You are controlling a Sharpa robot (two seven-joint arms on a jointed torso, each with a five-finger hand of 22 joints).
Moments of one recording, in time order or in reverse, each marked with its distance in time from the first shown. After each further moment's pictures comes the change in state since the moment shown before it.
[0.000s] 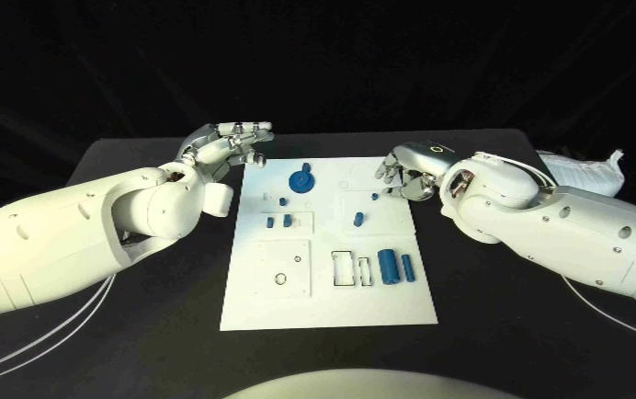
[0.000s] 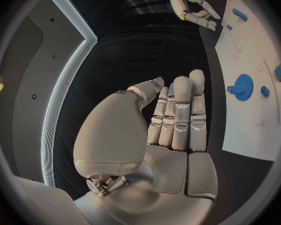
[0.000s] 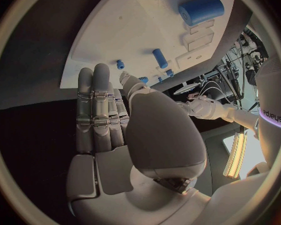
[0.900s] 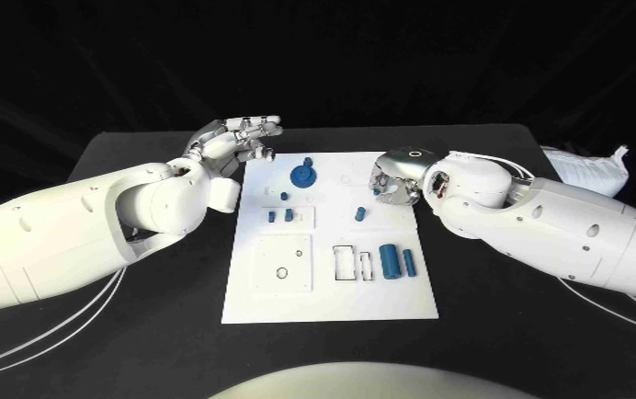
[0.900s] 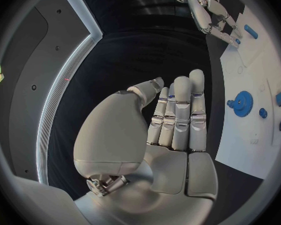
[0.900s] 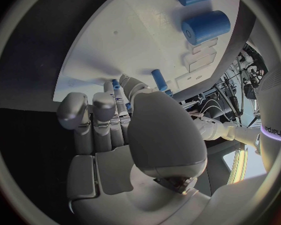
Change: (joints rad) left arm 0.000 0.000 -0.002 0.029 0.053 0.024 0.007; left_hand -0.004 0.004 -0.014 -0.005 0.004 -0.010 0.004 0.000 0.000 -0.012 0.005 0.004 0.000 -0.007 0.000 0.000 -0.004 0.000 0.000 0.000 -0.010 -0.009; right arm 0.009 0.075 -0.023 -0.039 -0.110 0.143 -0.030; right_hand -0.027 -0.007 0.085 -0.012 -0.006 0.028 -0.010 0.000 0.002 0.033 -0.011 0.000 -0.041 0.003 -0.004 0.590 0.454 -0.063 0.204 -0.011 0.473 0.519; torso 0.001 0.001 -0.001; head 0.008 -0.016
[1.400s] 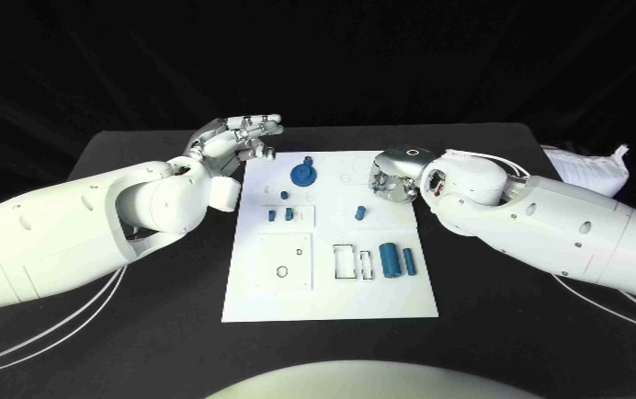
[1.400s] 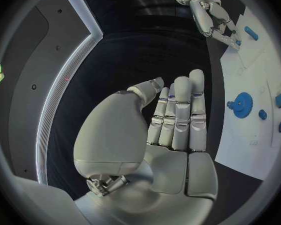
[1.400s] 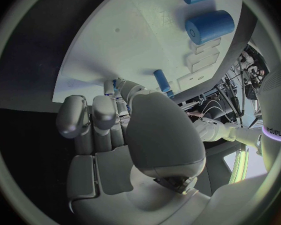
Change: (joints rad) left arm 0.000 0.000 0.000 0.001 0.001 0.006 -0.003; left_hand 0.000 0.000 -0.003 -0.003 0.004 -0.004 0.003 0.000 0.000 -0.005 -0.002 0.000 0.000 -0.003 0.003 0.004 -0.001 0.000 0.000 0.000 -0.004 -0.002; right arm 0.001 0.022 -0.002 -0.028 -0.003 0.006 0.000; right_hand 0.018 0.035 0.084 -0.045 -0.038 0.024 0.001 0.000 0.004 0.019 -0.005 0.000 0.001 0.000 0.000 0.085 0.062 -0.011 0.018 0.000 0.070 0.080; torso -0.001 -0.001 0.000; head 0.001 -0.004
